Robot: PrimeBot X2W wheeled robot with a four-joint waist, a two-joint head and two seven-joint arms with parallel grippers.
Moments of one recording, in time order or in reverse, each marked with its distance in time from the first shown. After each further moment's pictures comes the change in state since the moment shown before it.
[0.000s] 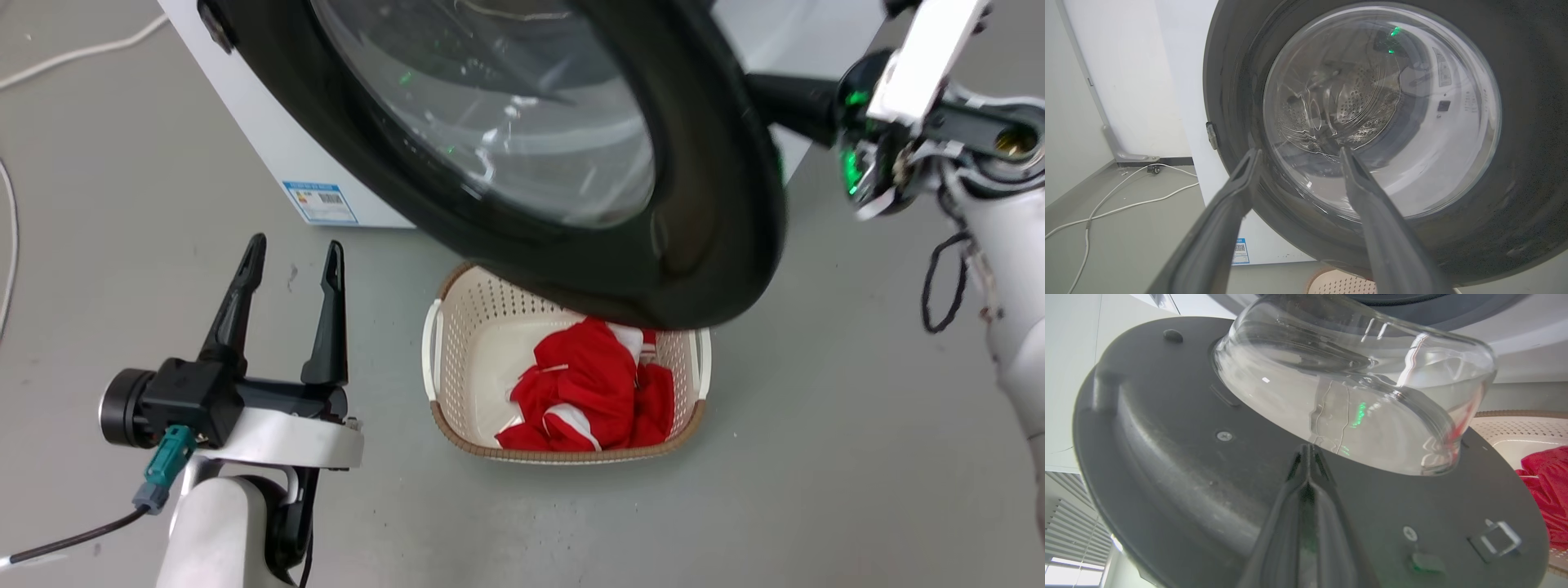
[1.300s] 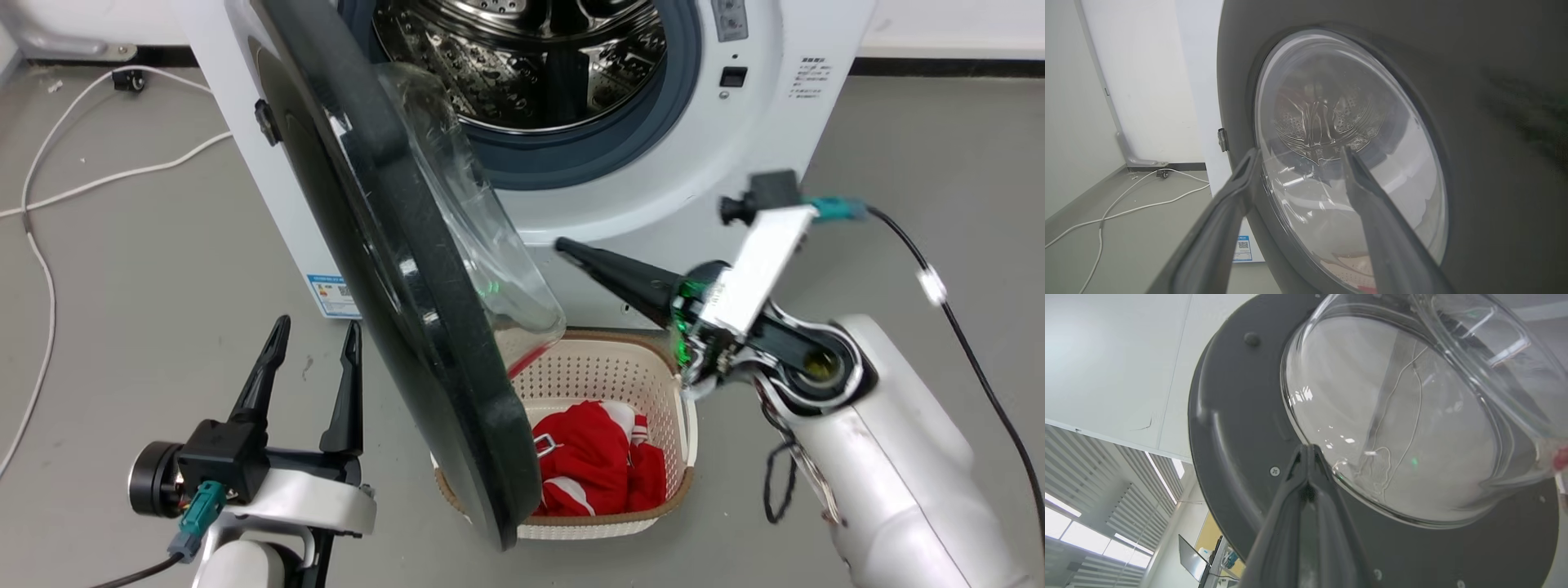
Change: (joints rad) left arm 0.120 -0.029 0.000 0.035 0.028 0.000 0.000; right arm 0.421 0.185 0.072 -0.331 0.034 0.000 -0.246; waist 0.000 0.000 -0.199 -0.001
